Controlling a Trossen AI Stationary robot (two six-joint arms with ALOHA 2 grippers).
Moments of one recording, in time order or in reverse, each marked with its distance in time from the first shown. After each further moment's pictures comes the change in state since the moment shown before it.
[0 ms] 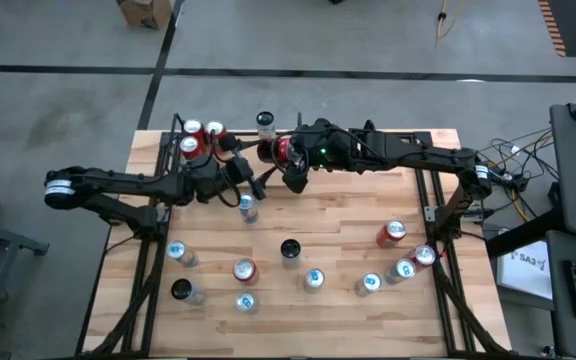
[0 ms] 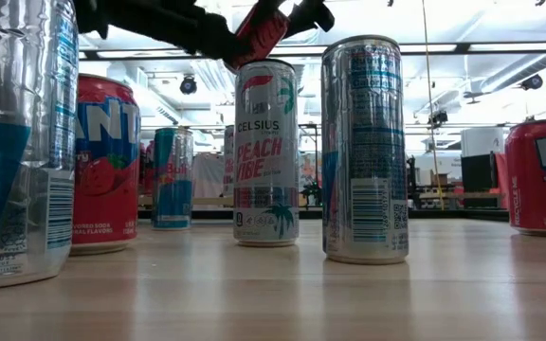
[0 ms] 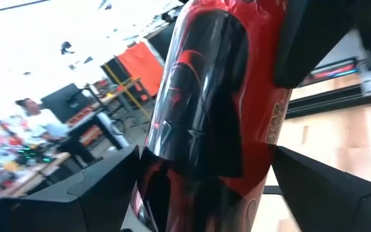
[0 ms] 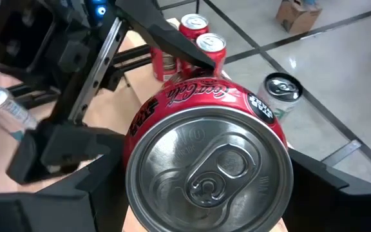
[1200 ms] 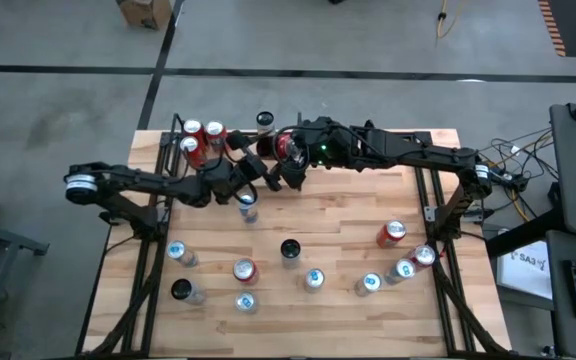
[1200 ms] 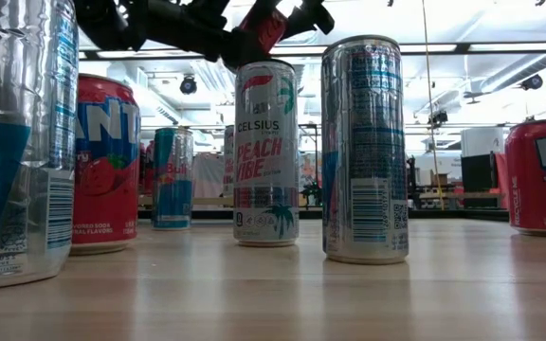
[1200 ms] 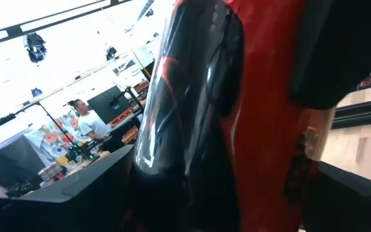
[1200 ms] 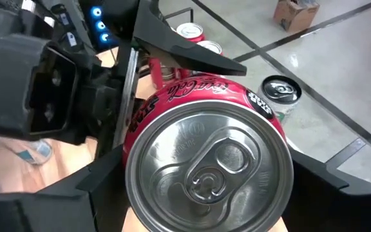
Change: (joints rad) left arm 0.002 0.191 0.059 0.264 -0.135 0.105; right arm -0.015 -0.001 -0.009 0.032 -0.006 0.061
